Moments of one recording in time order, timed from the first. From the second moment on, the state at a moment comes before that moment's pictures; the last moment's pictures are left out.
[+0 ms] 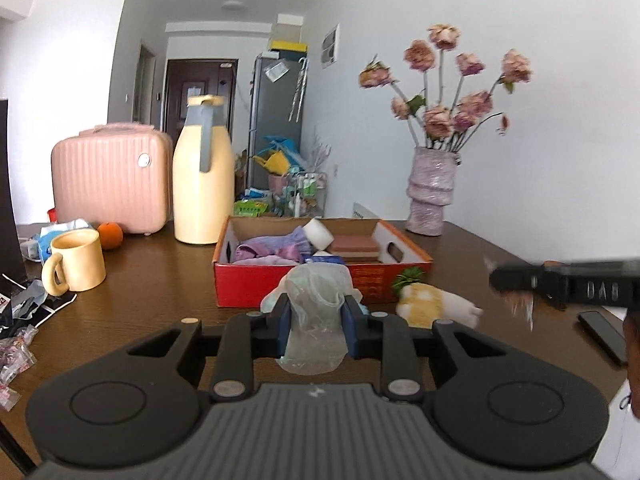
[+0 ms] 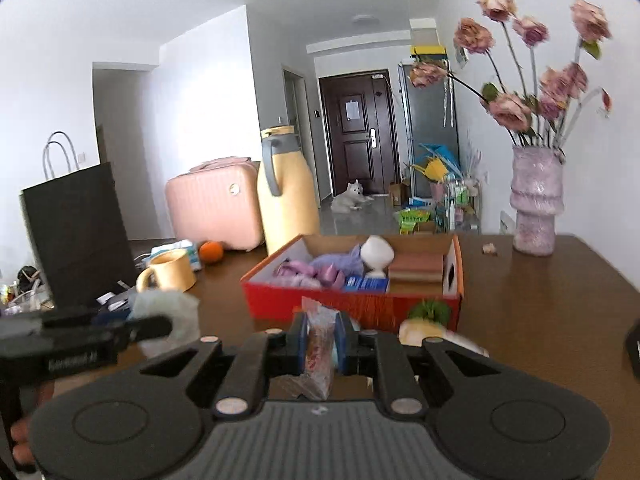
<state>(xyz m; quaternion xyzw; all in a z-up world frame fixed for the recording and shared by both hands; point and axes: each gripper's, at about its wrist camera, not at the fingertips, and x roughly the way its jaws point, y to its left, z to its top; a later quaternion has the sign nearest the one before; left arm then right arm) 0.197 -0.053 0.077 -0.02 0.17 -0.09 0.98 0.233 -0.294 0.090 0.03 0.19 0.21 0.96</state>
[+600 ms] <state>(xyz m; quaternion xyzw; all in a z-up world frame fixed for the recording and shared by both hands) 0.304 -0.067 0.098 -0.07 0.20 -0.14 0.97 0.260 -0.293 0.074 0.04 0.21 0.23 0.95</state>
